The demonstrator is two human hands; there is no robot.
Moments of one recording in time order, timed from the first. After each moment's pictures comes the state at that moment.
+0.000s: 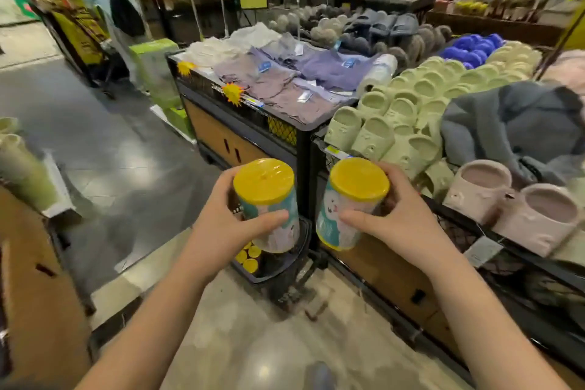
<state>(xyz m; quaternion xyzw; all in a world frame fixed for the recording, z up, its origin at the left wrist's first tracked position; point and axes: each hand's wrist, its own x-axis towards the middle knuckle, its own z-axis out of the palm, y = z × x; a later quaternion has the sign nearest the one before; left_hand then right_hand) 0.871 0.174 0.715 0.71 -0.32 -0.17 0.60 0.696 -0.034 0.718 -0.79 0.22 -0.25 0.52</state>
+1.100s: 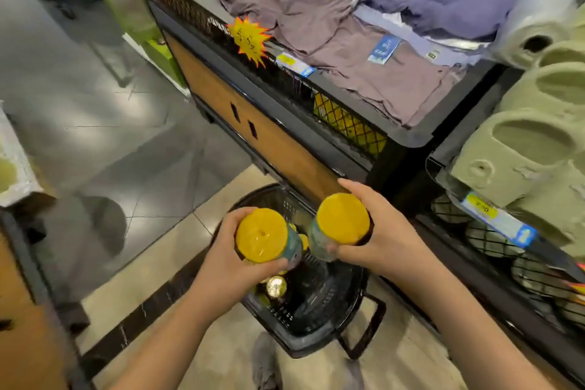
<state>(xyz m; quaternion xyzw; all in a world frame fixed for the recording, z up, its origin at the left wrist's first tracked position) 1.246 0.070 0.498 0.80 -0.25 -0.28 0.48 1.100 -0.161 0.519 -0.86 0.22 -0.05 0.45</state>
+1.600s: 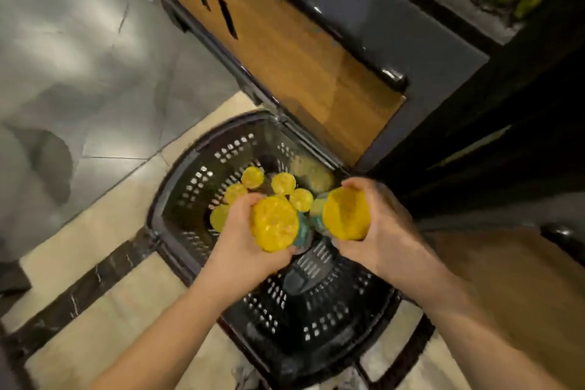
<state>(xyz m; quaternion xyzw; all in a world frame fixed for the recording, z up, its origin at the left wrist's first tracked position) 1.265 0.008 0.186 0.81 -0.20 -0.33 0.44 1.134 -0.191 0.203 -0.88 0.27 0.03 0.39</state>
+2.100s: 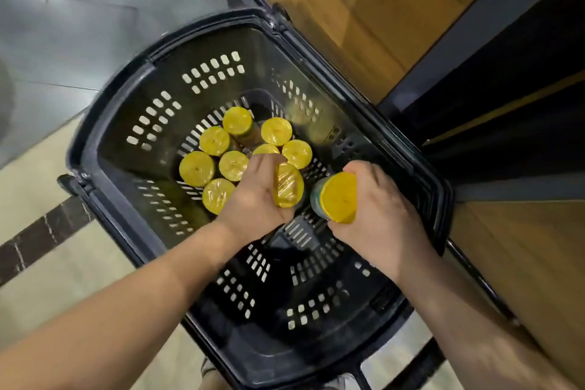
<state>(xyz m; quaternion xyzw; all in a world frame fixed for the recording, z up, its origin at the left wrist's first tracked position) 1.258 -0.011 0.005 0.85 -0.32 -0.26 0.34 1.123 -0.178 0.079 -0.91 0.28 0.13 0.27</state>
